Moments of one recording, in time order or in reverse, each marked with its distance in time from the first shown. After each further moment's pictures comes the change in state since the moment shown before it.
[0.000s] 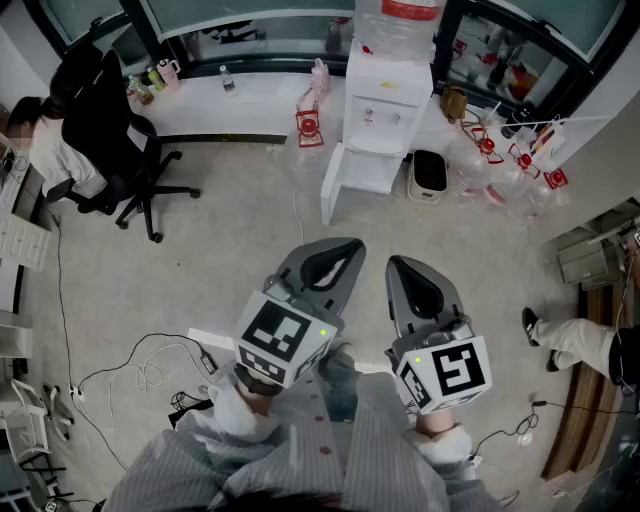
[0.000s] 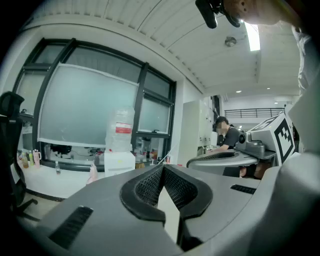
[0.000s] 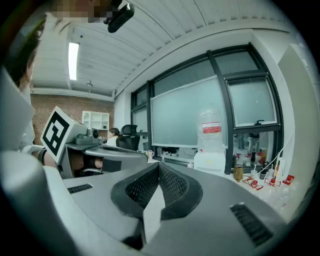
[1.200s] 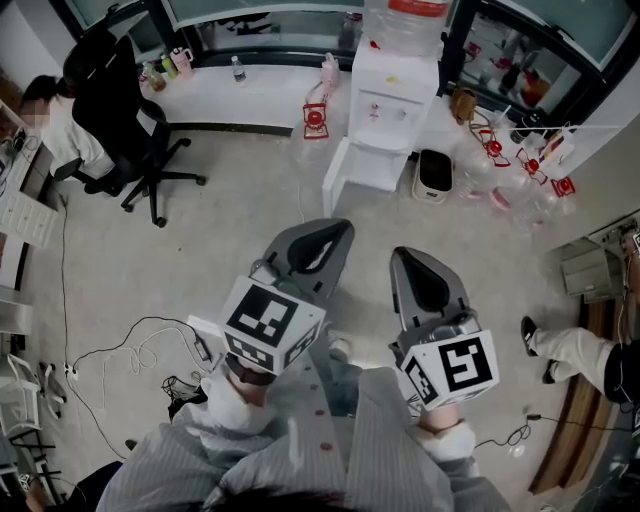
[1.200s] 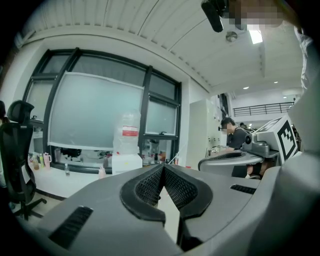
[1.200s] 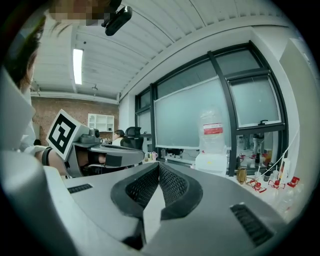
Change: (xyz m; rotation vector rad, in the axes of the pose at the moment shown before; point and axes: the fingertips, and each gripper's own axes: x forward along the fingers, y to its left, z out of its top) left arm 0.006 -0.008 0.005 0.000 -0.013 0.109; right arm -0.025 -0.024 -0.003 -0.002 -0.022 0.057
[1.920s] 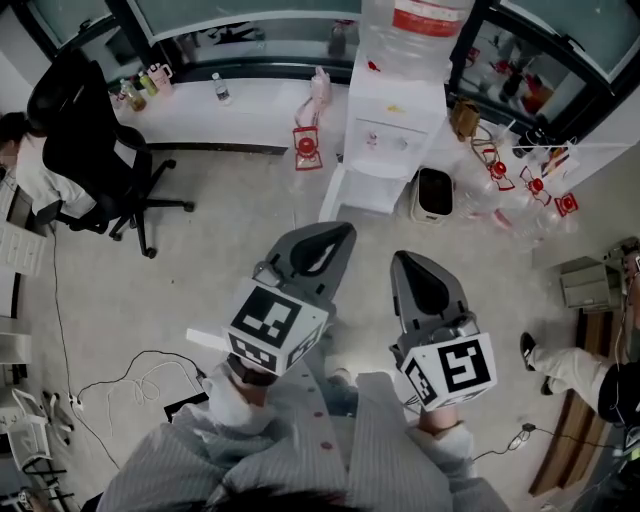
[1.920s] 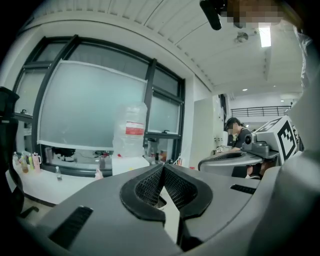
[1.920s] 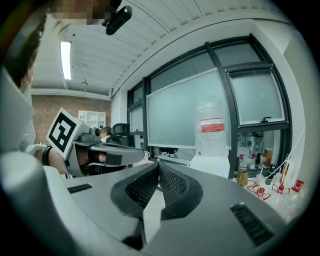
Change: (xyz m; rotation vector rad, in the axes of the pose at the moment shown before) left arm 0.121 0.131 0.018 -0.010 0.018 -0.058; right arm 0.154 -0.083 0.013 0.013 0.035 -0.049
